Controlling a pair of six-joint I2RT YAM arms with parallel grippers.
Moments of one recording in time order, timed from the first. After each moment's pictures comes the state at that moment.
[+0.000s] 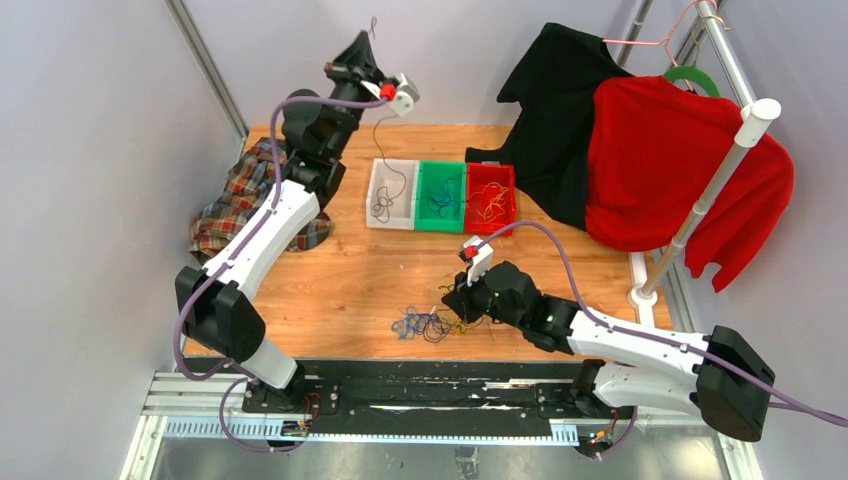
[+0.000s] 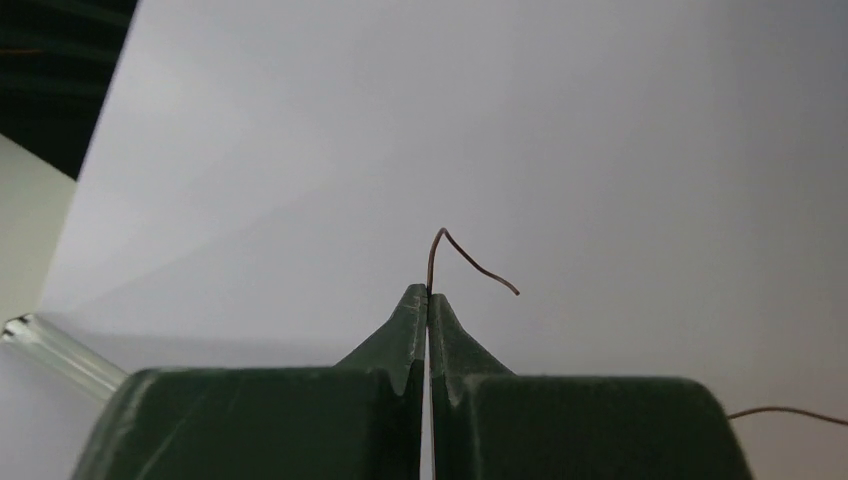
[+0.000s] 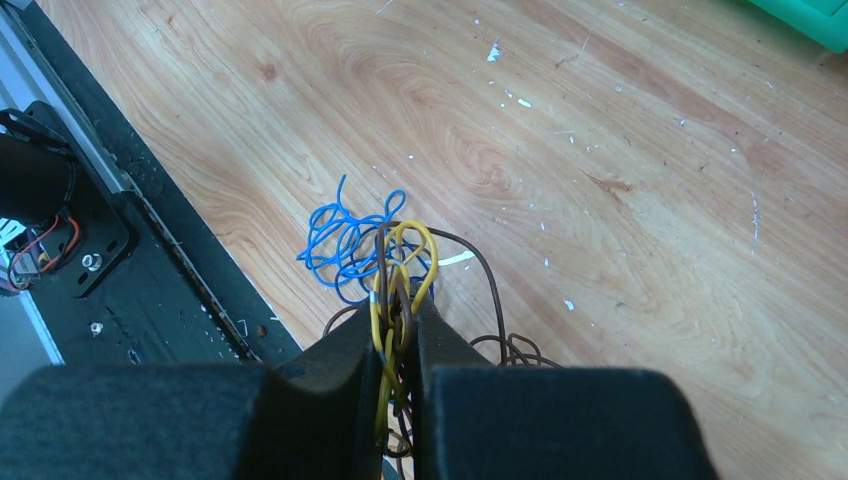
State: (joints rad) left arm -0.41 1.56 1.57 0.51 0.08 1.16; right arm 1.01 1.06 0.52 0.10 0.06 0.33
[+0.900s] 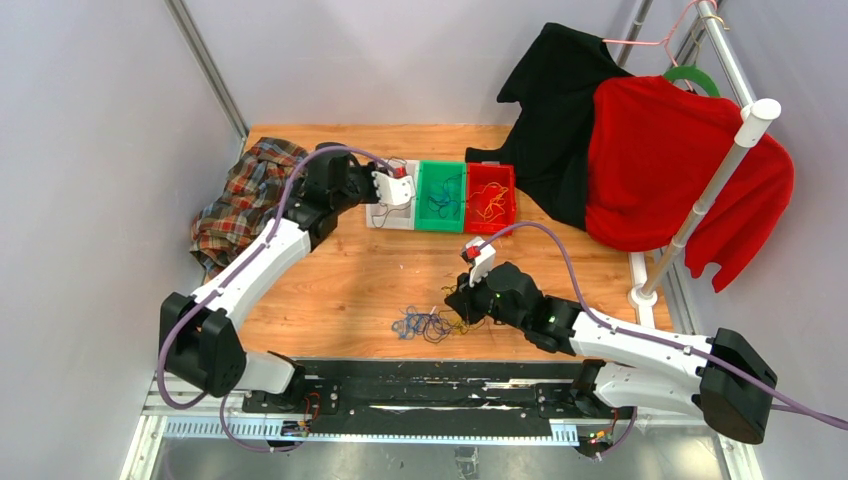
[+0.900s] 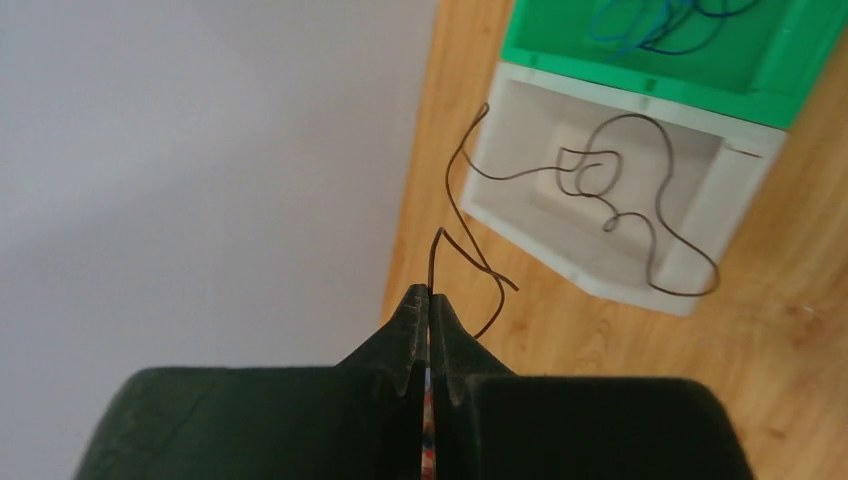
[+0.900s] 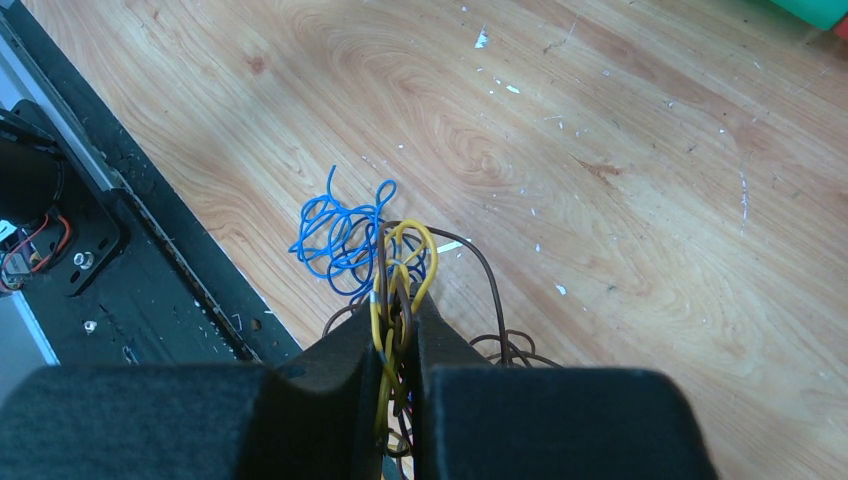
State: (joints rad) left arm -0.40 1.36 1.10 -0.11 0.13 1.17; right arm 1.01 1.04 0.52 0.07 0.07 0.34
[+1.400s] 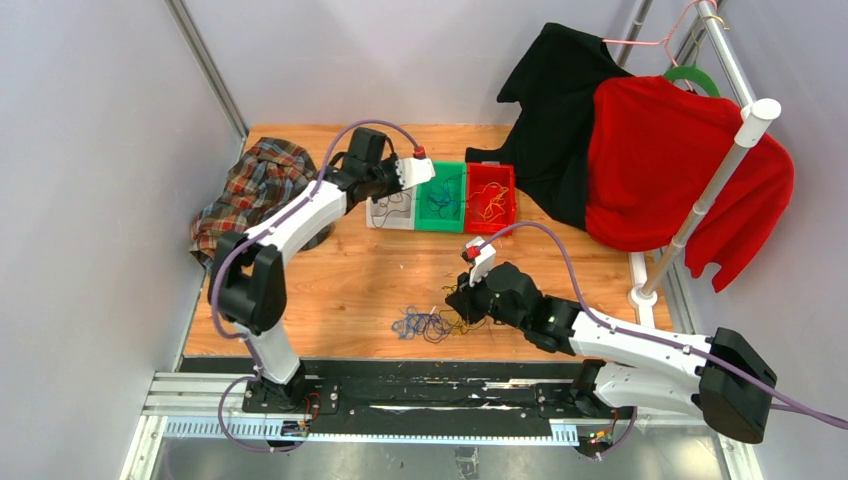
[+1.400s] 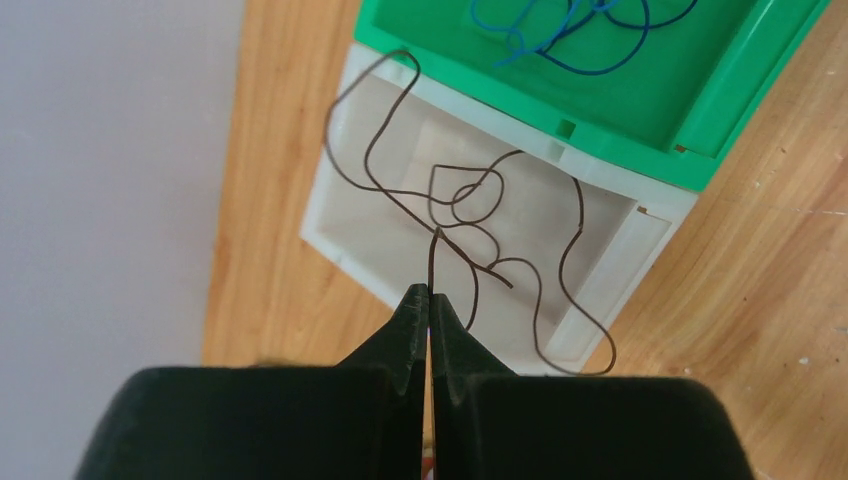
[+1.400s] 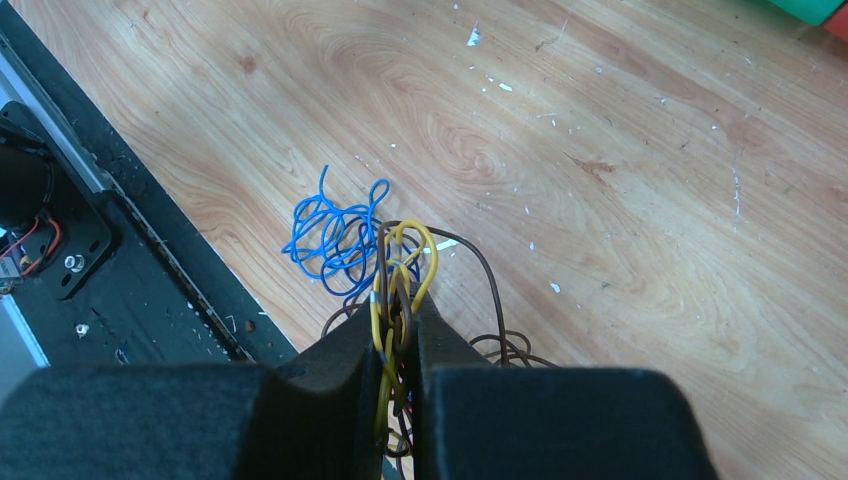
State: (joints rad) left arm -0.42 1.71 1.40 -0.37 0.14 0.93; right arm 1.01 1.05 0.52 0.06 0.09 0.34
